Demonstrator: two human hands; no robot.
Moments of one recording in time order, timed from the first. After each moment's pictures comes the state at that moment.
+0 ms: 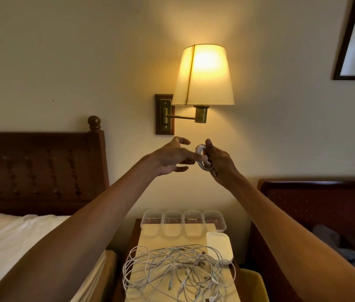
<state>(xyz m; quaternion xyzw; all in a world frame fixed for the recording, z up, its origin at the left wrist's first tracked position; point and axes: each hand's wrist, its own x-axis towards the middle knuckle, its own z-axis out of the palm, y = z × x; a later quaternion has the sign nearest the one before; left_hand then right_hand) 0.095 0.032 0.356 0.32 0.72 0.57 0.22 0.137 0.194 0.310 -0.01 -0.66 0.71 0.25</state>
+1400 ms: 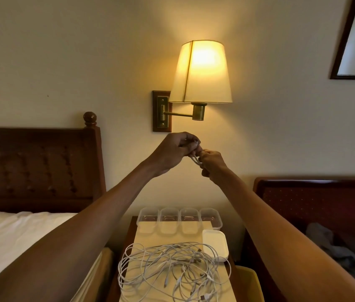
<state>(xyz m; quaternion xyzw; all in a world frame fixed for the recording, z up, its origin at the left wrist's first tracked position) 0.092 0.036 0.342 0.50 0.68 0.54 -0.01 0.129 0.182 0.312 -0.15 -0.72 0.63 0.24</state>
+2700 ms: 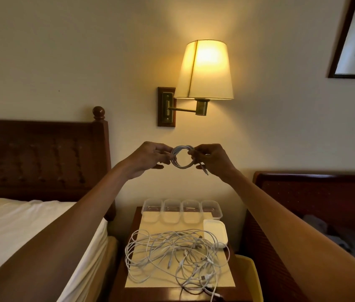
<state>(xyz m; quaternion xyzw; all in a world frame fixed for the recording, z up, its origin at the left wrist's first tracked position) 0.098 -0.047 0.318 0.37 0.75 0.53 0.08 0.179 0.164 0.305 0.04 -0.83 0.49 0.26</state>
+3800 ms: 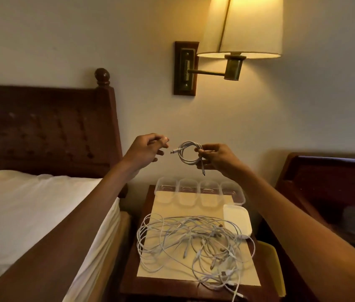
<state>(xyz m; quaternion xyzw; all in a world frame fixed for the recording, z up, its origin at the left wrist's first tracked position) 0.006 -0.056 0.242 0.25 0.78 0.58 0.01 0.067 0.172 0.229 -0.05 -0.77 0.64 0.07</state>
